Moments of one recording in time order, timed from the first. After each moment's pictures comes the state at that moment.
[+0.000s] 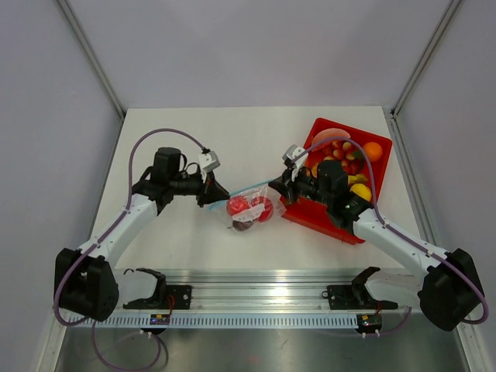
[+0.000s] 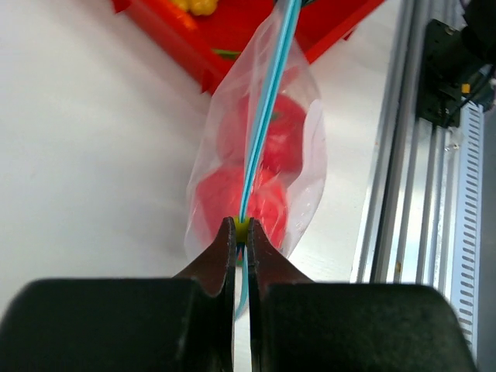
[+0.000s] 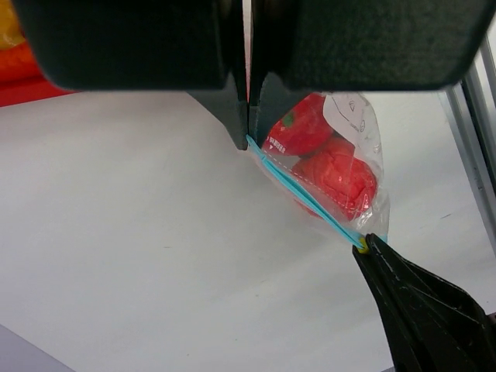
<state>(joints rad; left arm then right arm) -0.32 1.23 0.88 -0.31 0.95 0.31 0.60 1.14 0.73 0.18 -0.38 -0.06</state>
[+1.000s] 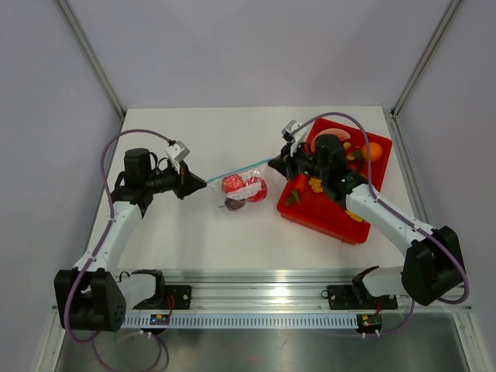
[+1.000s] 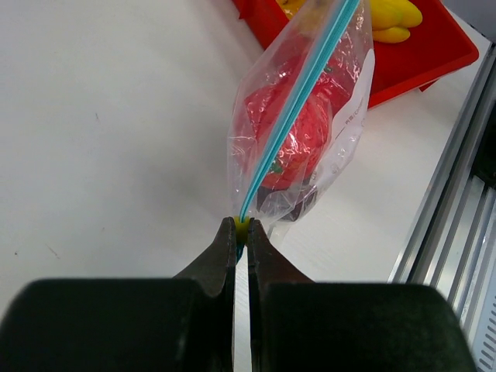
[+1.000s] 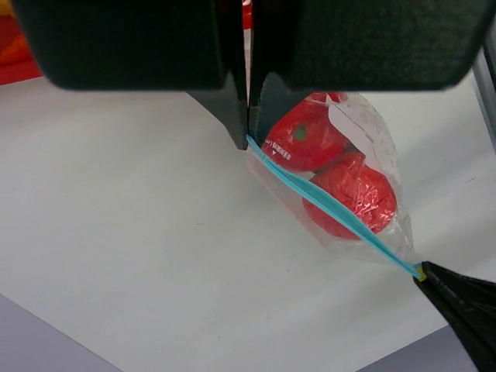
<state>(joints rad) -0.04 1.12 0.81 -0.28 0.94 0.21 0.50 1.33 0.95 0.11 -0.46 -0.07</state>
